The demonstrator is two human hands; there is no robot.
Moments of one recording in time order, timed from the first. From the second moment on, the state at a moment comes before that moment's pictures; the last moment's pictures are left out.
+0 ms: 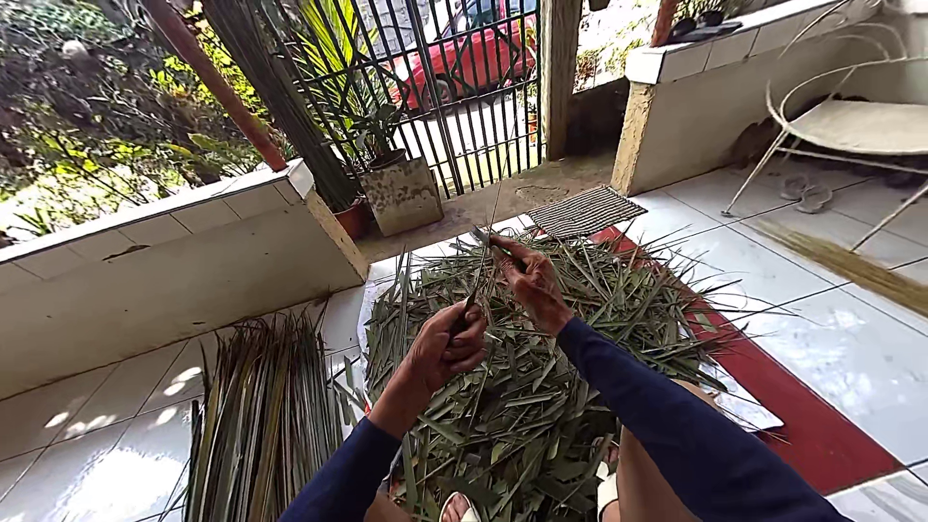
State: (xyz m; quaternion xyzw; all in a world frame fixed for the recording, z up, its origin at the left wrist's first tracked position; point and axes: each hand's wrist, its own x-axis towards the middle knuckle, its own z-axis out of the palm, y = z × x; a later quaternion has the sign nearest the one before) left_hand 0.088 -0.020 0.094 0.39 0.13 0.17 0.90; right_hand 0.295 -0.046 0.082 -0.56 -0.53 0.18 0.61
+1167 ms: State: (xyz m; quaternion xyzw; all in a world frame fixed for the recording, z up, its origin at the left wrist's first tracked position) left_hand 0.075 -0.024 0.092 0.36 0.09 0.15 0.92; right_hand 0.310 -0.039 0.087 -0.54 -0.56 0.19 0.60
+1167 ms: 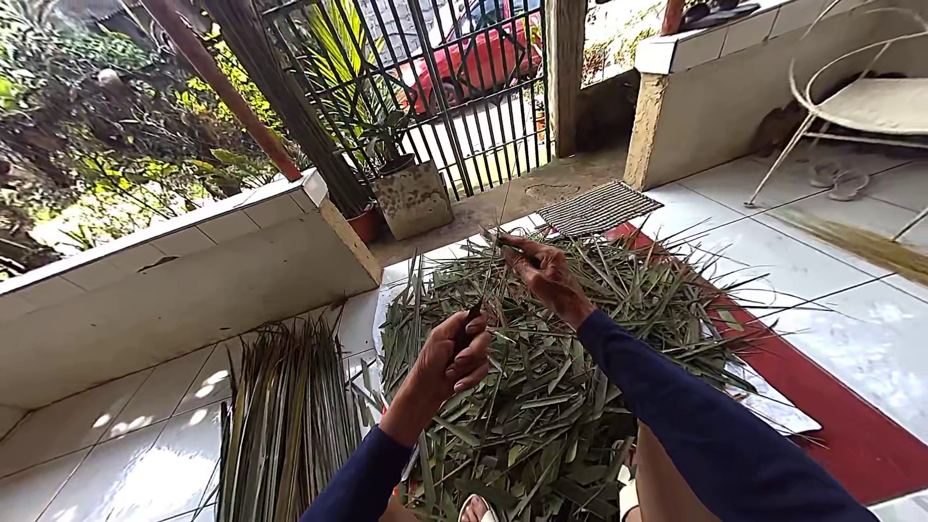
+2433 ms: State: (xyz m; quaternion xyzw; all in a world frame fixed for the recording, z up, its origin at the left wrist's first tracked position) left_hand 0.102 0.025 0.095 0.60 0.29 0.46 0.59; right_hand 0.312 -0.060 0.040 -0.64 -0.58 0.15 0.48
